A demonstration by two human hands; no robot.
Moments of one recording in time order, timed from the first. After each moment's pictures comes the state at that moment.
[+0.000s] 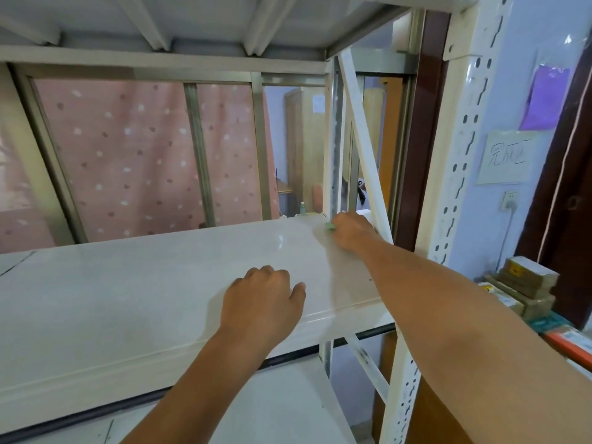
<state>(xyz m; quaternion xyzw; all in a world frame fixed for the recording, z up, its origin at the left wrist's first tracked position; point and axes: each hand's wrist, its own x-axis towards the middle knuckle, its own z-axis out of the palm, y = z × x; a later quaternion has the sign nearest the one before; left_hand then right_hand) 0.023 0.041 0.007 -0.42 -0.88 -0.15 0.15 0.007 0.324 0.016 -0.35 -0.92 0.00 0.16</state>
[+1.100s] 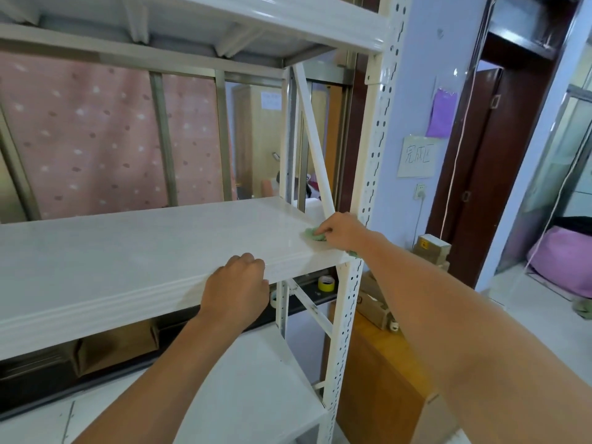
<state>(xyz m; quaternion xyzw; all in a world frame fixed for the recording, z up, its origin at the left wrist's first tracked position) 0.057 -0.034 -0.029 -0.51 -0.82 -0.19 0.18 0.165 0.209 0.020 -0.36 -0.91 0.14 0.16</state>
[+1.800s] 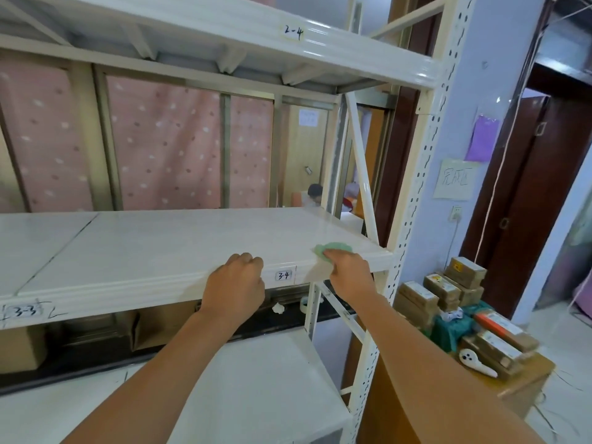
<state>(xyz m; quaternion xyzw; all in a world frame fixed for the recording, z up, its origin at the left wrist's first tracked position) 0.007 -0.129 -0.034 -0.48 -0.82 -0.21 0.23 0.147 0.066 -0.030 -0.31 -0.91 0.05 0.27</state>
